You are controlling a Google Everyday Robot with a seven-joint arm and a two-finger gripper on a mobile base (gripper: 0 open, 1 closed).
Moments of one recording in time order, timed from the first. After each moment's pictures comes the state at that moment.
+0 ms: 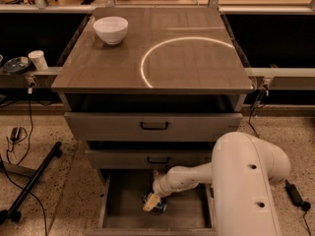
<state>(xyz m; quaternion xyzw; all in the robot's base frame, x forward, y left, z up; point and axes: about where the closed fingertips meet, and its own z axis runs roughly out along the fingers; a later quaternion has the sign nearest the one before) 0.559 0.031 0.235 -0.58 0.75 0.17 0.25</state>
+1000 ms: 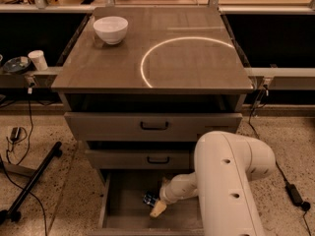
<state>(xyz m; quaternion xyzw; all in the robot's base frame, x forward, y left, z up) 0.547 -0.010 0.179 -0.55 0.80 0.13 0.22</state>
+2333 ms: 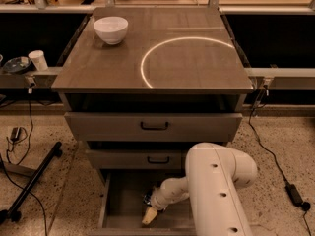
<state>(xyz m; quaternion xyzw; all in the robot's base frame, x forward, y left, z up) 0.528 0.039 0.121 -0.56 0.78 0.19 0.18</state>
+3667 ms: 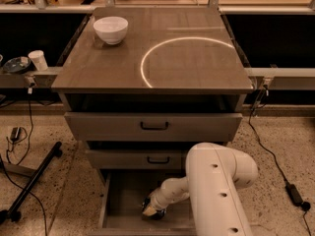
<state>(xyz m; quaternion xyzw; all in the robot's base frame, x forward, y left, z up) 0.528 0.039 0.121 -0.56 0.78 0.19 0.18</state>
